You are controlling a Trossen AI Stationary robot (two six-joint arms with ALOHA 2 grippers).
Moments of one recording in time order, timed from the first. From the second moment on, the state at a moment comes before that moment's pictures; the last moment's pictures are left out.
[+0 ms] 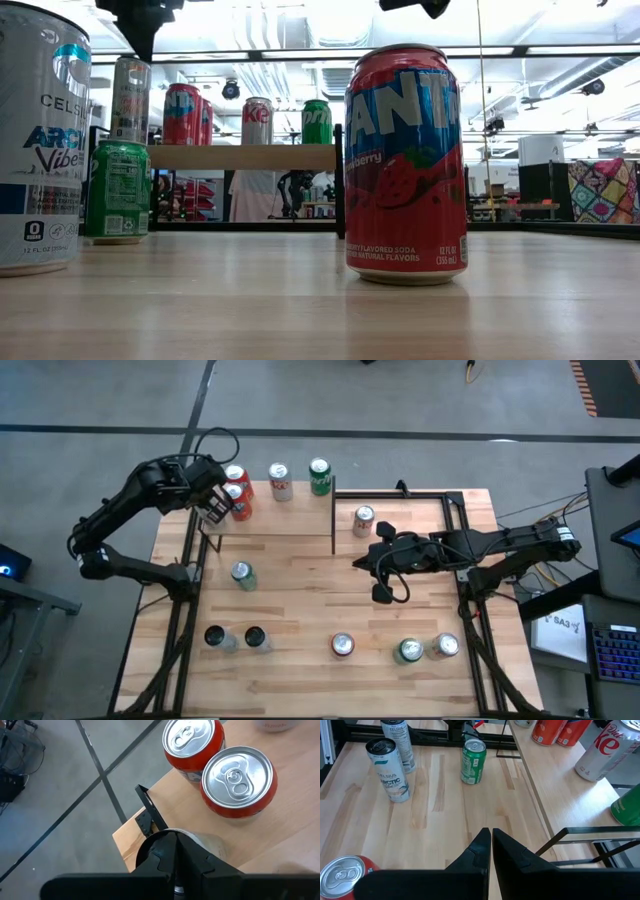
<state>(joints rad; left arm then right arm) 0.52 1.22 1.59 -1.57 -0.62 -0.22 0.14 1.30 1.25 -0.54 0.25 0.03</state>
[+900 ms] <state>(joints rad) 0.52 1.17 1.59 -1.57 -0.49 -0.16 0.14 1.30 1.25 -0.54 0.25 0.05</state>
